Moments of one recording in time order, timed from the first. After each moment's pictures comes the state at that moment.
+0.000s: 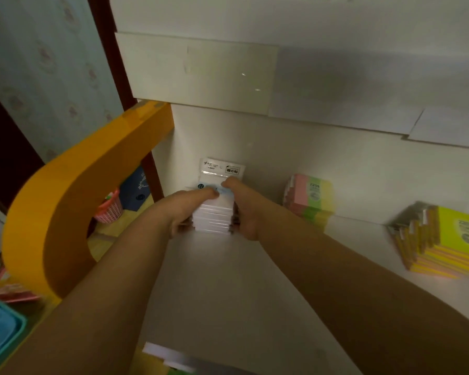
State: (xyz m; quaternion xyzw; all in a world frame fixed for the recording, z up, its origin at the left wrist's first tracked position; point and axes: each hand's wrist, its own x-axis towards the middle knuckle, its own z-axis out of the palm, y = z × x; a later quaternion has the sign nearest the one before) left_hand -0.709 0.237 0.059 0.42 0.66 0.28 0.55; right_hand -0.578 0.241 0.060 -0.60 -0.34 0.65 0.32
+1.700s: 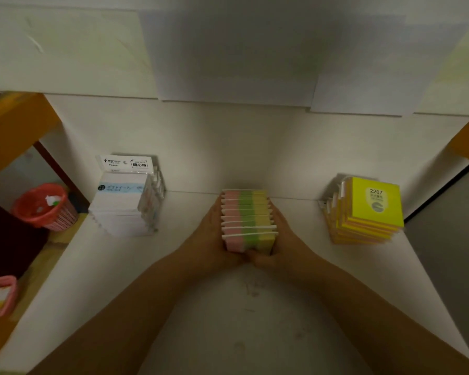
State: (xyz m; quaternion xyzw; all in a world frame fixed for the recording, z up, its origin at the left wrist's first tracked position) left_hand -0.547 0.209 -0.027 0.73 0.49 0.22 0.43; right_hand -0.354 0.175 -0.044 -0.51 -0.69 0.33 0.39
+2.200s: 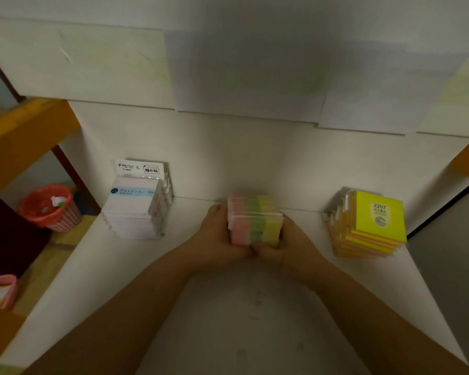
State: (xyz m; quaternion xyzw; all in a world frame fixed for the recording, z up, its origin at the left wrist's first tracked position) left_hand -0.547 0.233 -0.023 0.74 0.45 0.28 0.42; right_hand -0.358 0.179 -0.007 -0.52 -0.64 0.40 0.40
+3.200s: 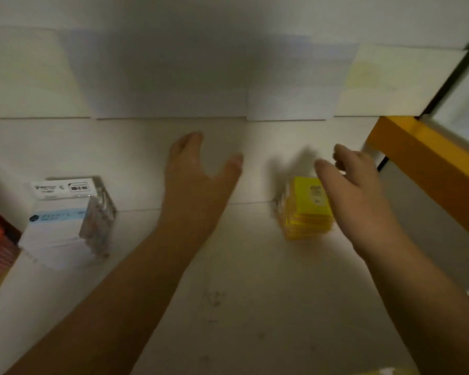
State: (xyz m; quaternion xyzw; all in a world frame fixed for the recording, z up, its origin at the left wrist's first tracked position) left_hand -0.471 0.201 0.101 0.67 0.50 0.45 0.32; right_hand -0.273 0.119 0.108 -0.75 -0.45 0.14 0.46
